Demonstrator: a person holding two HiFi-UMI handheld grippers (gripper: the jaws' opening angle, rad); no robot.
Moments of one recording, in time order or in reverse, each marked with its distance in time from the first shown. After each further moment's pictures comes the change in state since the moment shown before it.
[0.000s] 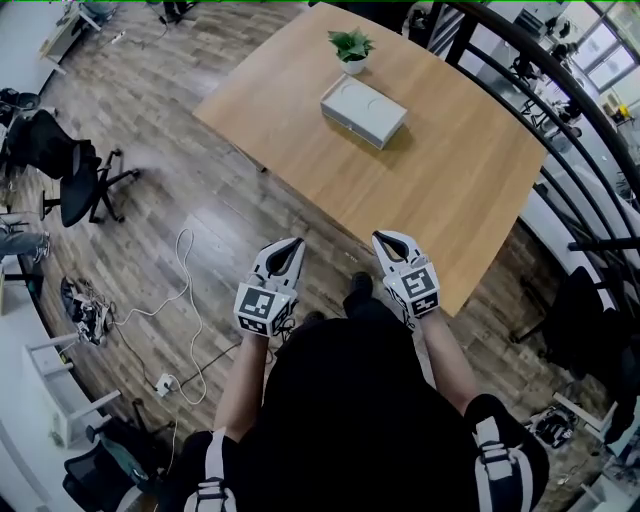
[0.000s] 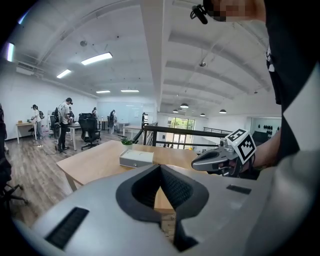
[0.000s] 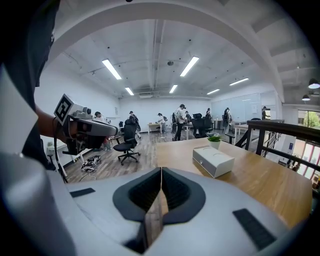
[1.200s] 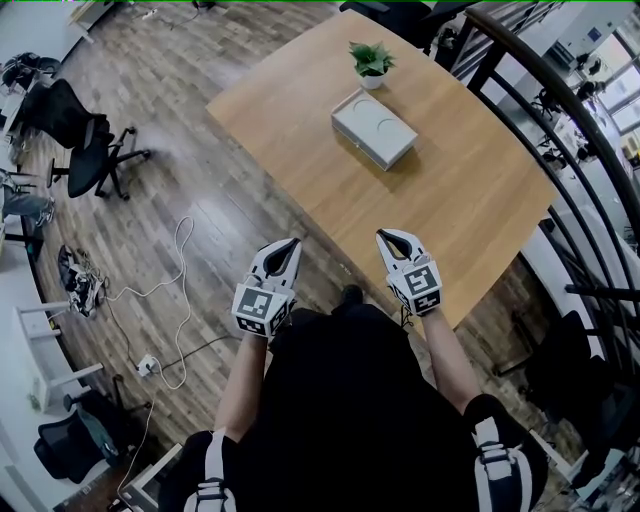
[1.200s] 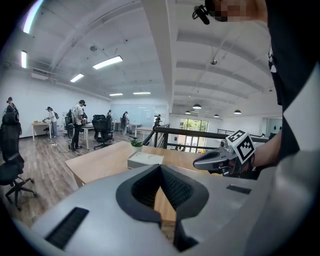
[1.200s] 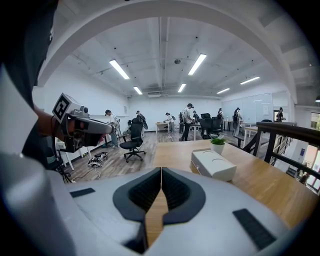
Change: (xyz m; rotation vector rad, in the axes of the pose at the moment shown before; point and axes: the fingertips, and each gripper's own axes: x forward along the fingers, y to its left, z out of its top) left arm 0.043 0.008 0.019 -0.057 -0.022 0.157; right arm 0.027 -0.073 0.011 -0.063 0.009 0.108
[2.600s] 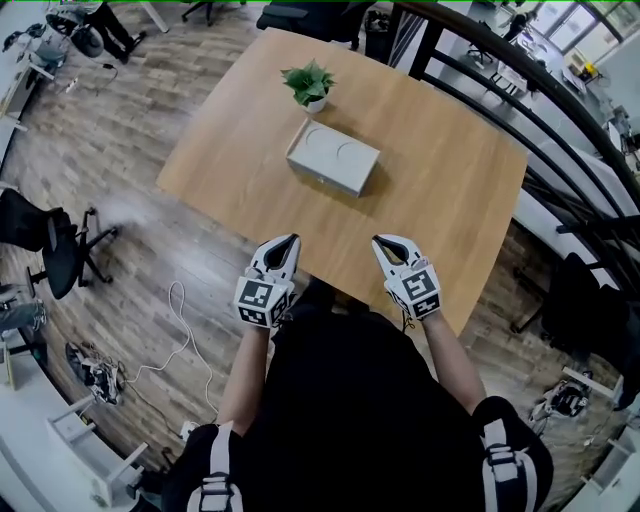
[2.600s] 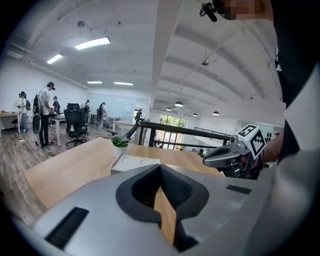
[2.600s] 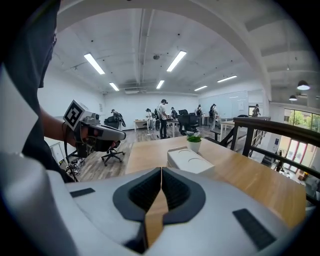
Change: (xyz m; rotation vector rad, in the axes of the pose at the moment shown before) left arm 0.156 0.072 0.030 0.026 0.063 -0.292; right arm 0.043 -0.079 0.027 0.123 0.045 -0.243
